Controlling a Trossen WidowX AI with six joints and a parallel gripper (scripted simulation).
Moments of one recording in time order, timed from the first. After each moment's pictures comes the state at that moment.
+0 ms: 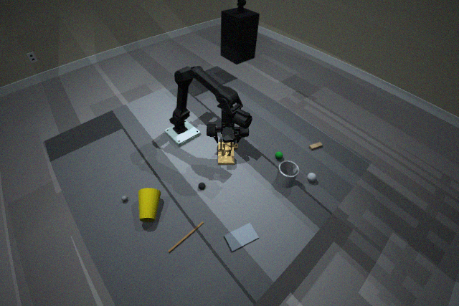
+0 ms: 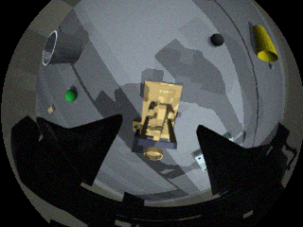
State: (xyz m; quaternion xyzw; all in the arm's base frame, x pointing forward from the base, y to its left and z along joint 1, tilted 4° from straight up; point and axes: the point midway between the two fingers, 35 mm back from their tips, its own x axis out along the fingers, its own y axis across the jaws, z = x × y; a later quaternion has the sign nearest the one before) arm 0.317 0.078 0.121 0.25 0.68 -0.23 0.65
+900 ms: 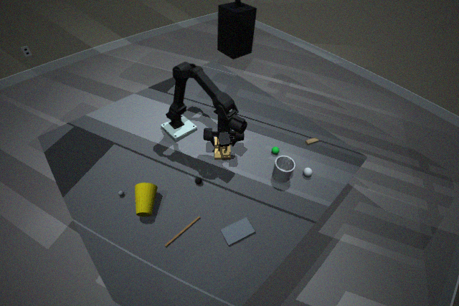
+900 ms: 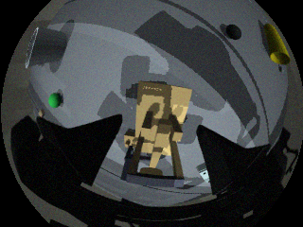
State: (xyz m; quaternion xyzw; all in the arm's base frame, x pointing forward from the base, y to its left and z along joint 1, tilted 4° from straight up) arm 0.314 0.081 0.062 0.25 0.68 -0.22 0.65
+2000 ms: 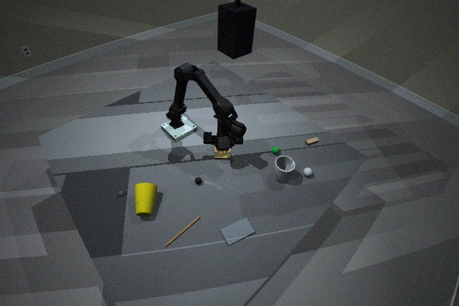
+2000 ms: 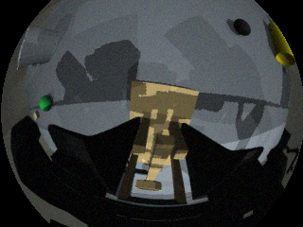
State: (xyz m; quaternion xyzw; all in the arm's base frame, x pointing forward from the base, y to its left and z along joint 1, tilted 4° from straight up) arm 0.311 0.081 0.035 0.24 0.68 -0.23 0.65
